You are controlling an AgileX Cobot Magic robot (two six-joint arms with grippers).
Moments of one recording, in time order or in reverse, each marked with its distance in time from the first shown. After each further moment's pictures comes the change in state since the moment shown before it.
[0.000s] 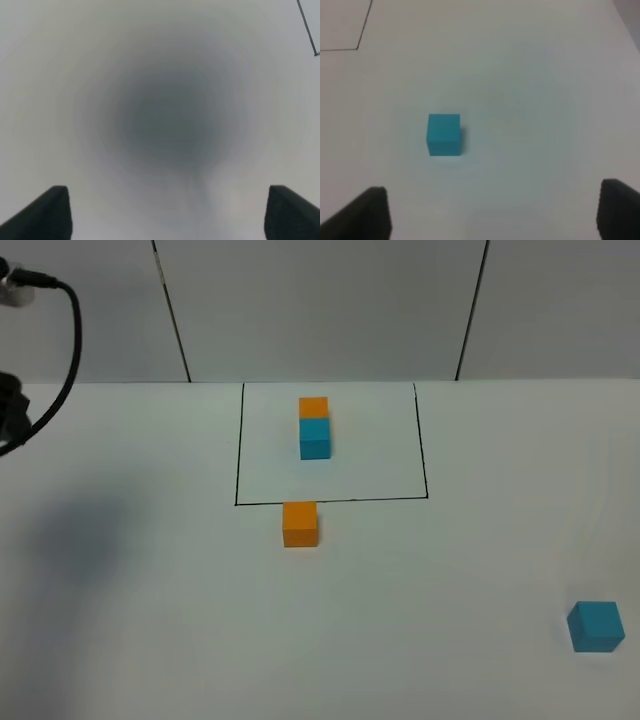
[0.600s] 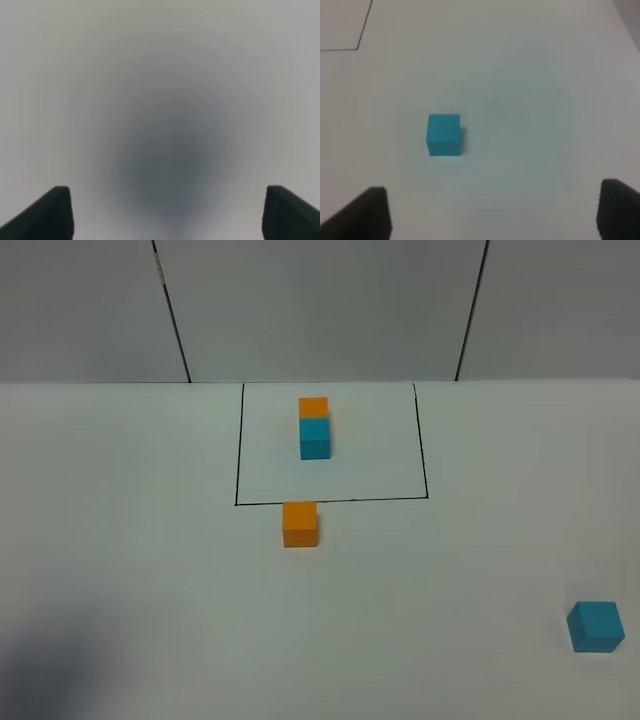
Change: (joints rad) left arm 0.000 -0.664 0.527 -0.009 -0.035 -0.130; right arm 0.000 0.000 0.000 0.000 0.000 0.000
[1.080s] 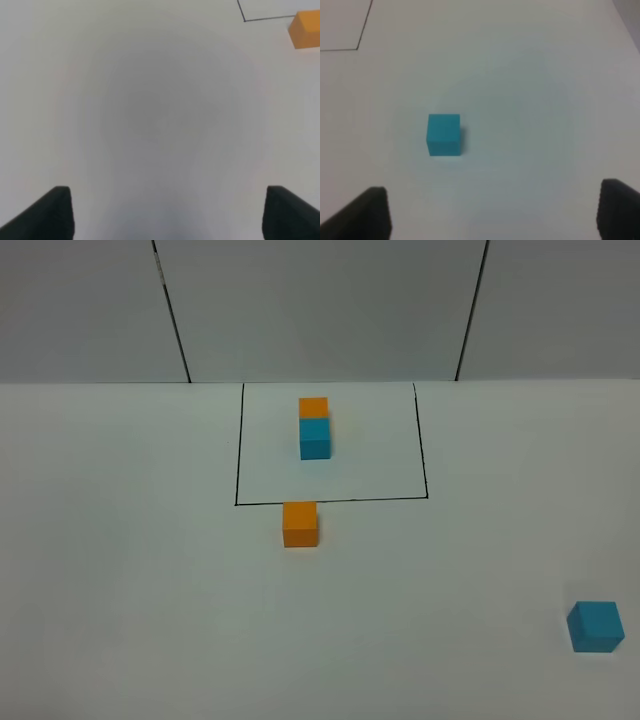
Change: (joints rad) left arm 0.000 -0.526 0.226 -0.054 0.079 0.000; right arm 0.000 0.000 0.000 0.000 0.000 0.000
